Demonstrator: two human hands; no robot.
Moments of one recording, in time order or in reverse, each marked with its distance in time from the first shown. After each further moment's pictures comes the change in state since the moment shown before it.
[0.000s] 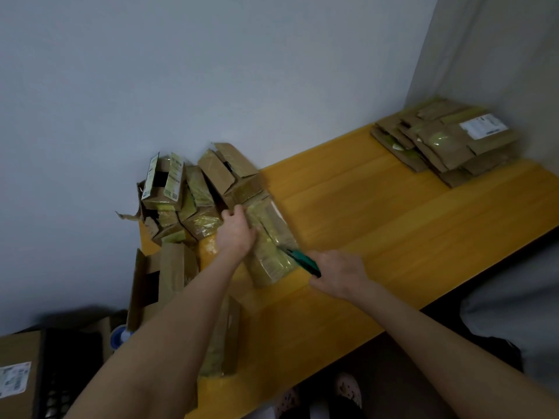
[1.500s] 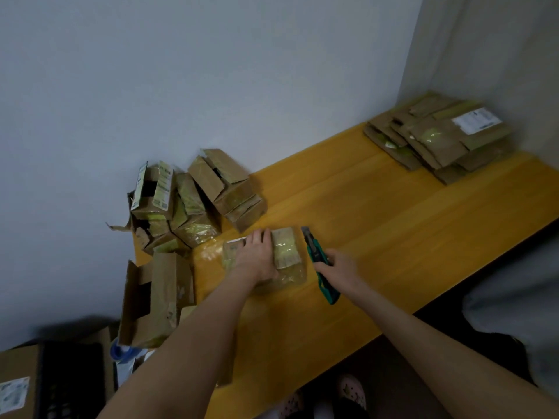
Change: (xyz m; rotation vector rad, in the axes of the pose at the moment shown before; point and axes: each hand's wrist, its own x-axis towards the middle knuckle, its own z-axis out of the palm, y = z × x) left_hand -0.022 0.027 0.037 0.464 -0.339 0.348; right_hand 0.011 0.031 0.029 0.881 0.017 0.342
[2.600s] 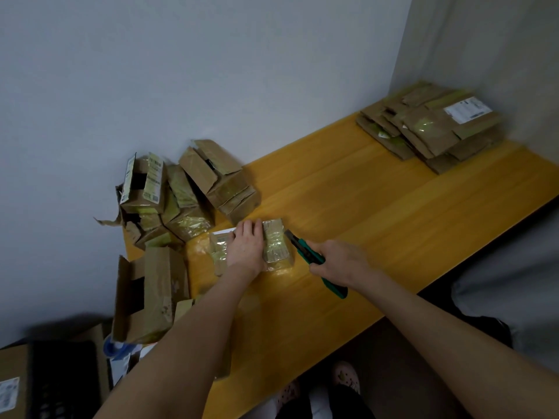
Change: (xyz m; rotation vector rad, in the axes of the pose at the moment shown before) left_hand -0.004 -0.006 0.014 0.072 0.177 -0.051; right_hand -0.021 -0.031 -0.024 -0.708 -0.089 -0.196
